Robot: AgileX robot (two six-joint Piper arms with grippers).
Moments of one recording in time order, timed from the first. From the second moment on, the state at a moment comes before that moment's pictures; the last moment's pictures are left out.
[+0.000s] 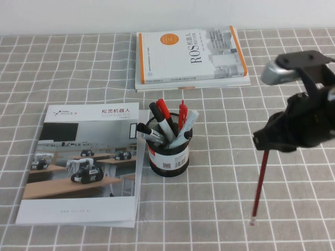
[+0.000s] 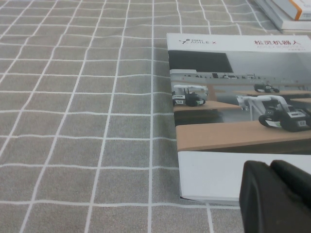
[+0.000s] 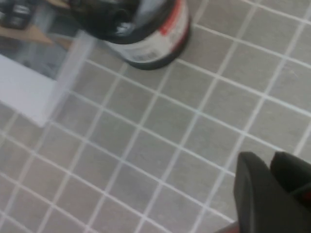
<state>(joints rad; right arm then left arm) 0.41 1.37 -1.08 0.38 0.83 -0.18 -0.05 -0.01 0.03 -0.07 0.38 0.07</state>
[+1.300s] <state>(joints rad) 0.38 2.07 -1.77 0.12 1.07 0.01 -0.05 -0.01 0.03 -0.07 0.38 0.07</state>
